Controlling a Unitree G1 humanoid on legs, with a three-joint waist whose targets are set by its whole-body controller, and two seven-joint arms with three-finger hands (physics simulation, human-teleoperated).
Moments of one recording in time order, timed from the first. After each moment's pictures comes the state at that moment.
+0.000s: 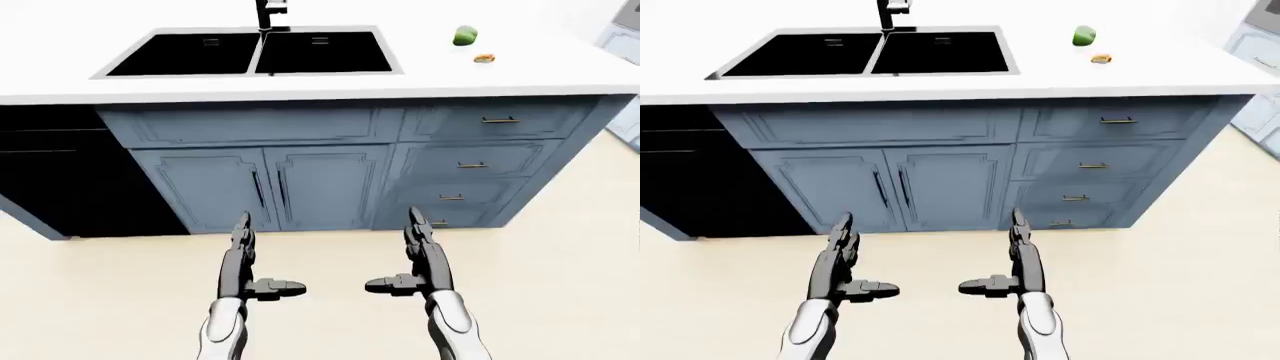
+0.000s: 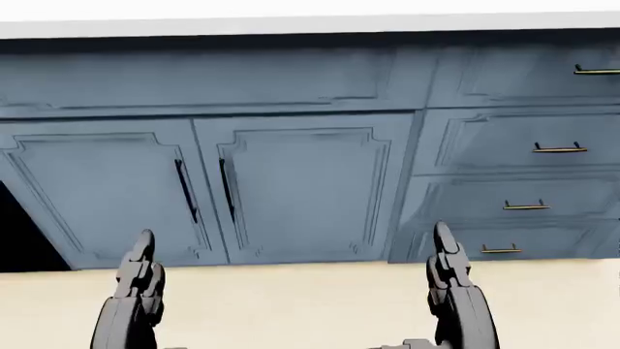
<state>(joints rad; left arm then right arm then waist) 0.03 0.02 0.04 0.09 -0.01 0.06 -0.04 0.03 -0.01 -0.04 0.09 0.01 0.06 0.04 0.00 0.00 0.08</state>
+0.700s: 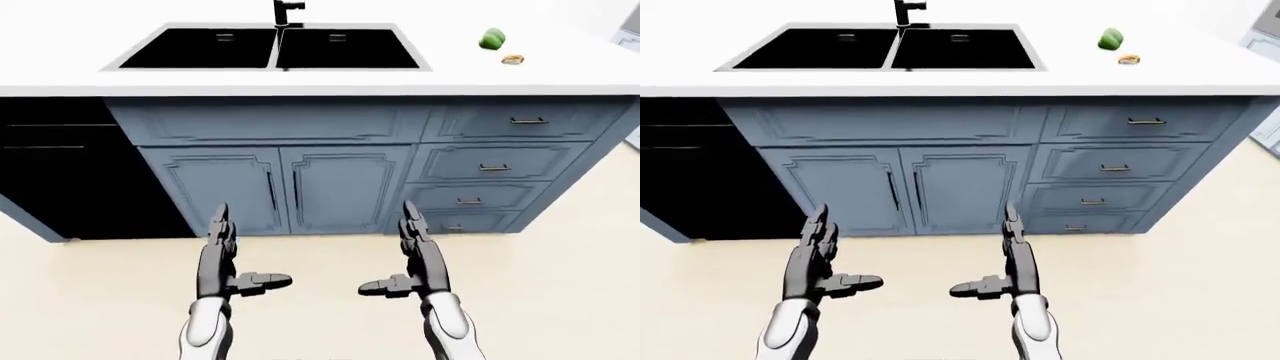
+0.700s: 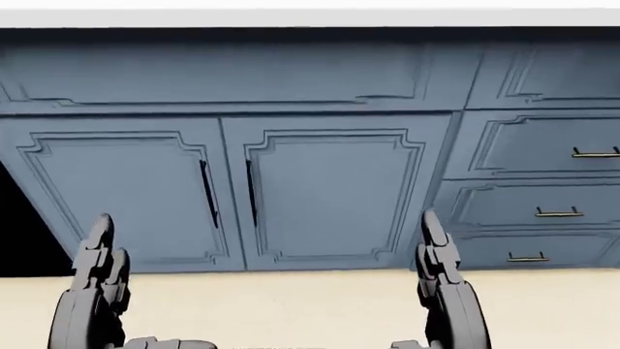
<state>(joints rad) 0.07 0.03 0.09 -0.09 -0.04 0.11 -0.02 0.07 0.00 0.01 0.00 -0.03 0.00 0.04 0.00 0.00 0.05</state>
